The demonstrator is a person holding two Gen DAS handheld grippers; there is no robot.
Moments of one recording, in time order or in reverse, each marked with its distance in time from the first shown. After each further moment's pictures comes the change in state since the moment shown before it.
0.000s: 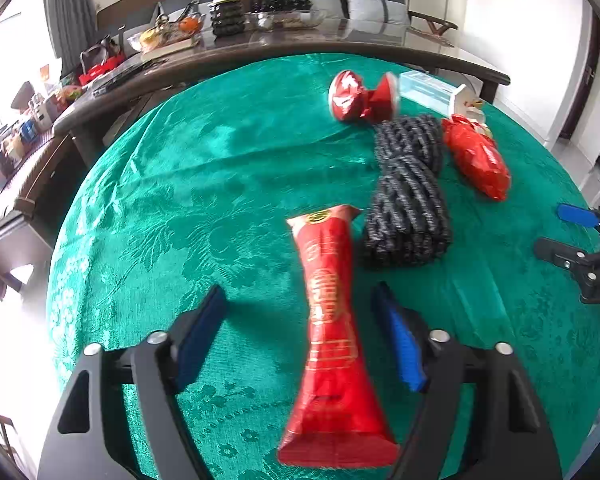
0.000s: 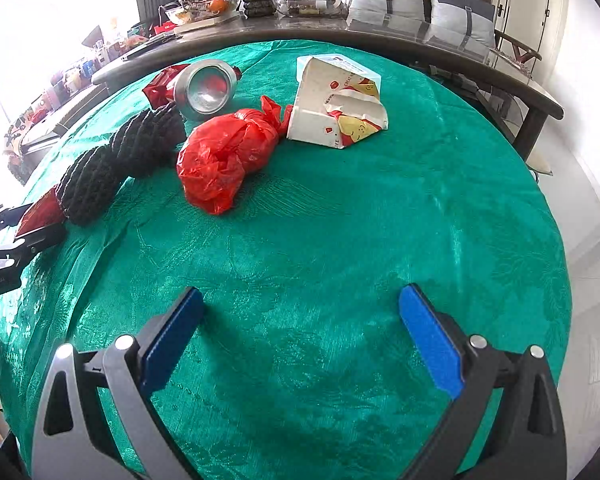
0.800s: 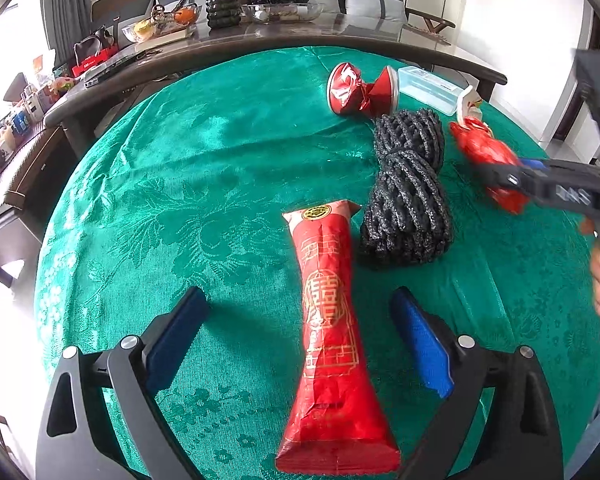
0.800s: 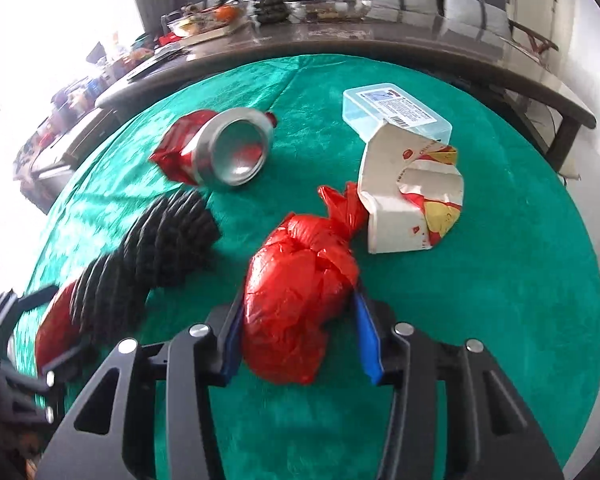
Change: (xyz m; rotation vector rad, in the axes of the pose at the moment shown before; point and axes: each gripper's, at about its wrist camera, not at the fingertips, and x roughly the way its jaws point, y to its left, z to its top) left arm 0.006 -0.002 0.000 0.007 0.019 -0.030; right arm 0.030 0.035 0.071 0.023 0.007 0.098
